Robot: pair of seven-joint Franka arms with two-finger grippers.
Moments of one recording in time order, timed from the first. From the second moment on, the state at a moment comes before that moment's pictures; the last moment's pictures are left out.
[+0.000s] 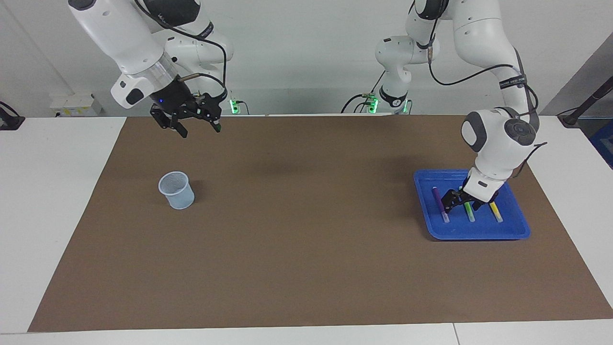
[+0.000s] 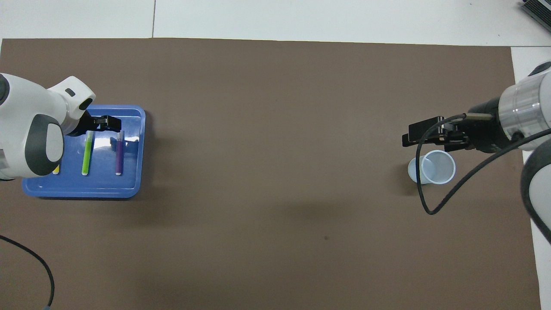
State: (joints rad) left arm 0.02 0.31 -0.01 -1.89 0.01 2.28 0.01; right arm 0.06 -0.01 0.04 -1.63 0.28 1.63 0.17
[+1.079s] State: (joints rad) left arm 0.00 0.33 -0.01 -2.00 0.01 2.37 -0.05; right arm 0.14 -0.01 0.04 -1.69 0.32 1.74 0.30
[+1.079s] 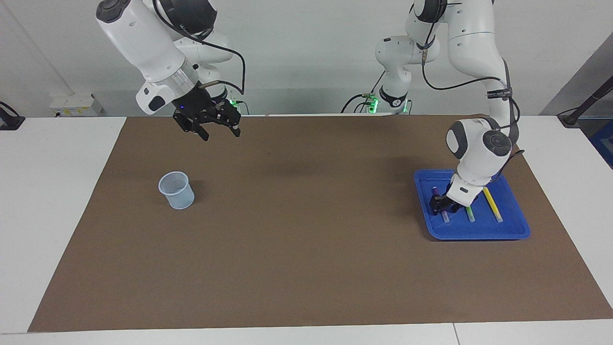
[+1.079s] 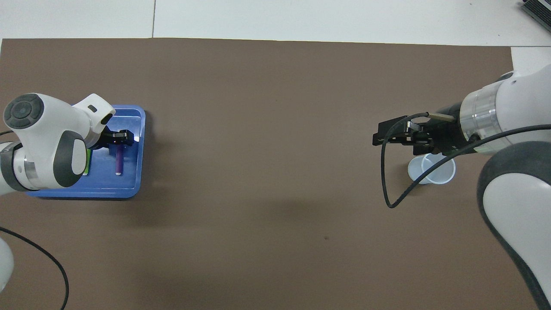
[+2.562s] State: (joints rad) left arm -0.02 0.22 -0.05 -1.72 -0.23 1.88 -0.51; right arm 0.31 -0.04 0.05 -1.88 0.50 2.13 0.40
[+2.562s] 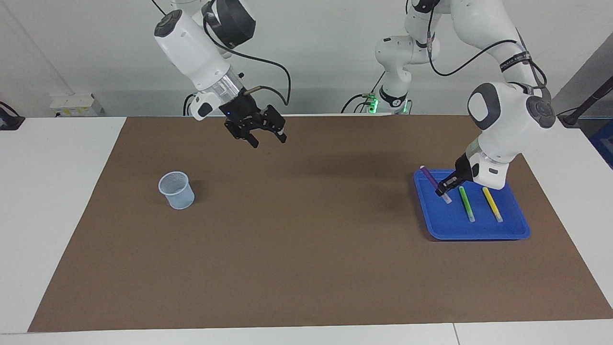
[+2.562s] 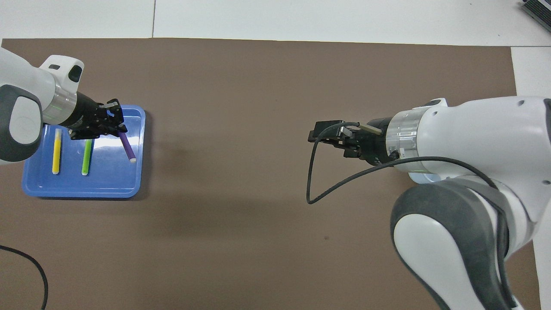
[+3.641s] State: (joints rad) left arm -0.34 0.15 -0.07 -1.72 -0.60 1.84 -1.42; right arm 0.45 0.02 0.05 -1.88 0.71 2.35 0.16
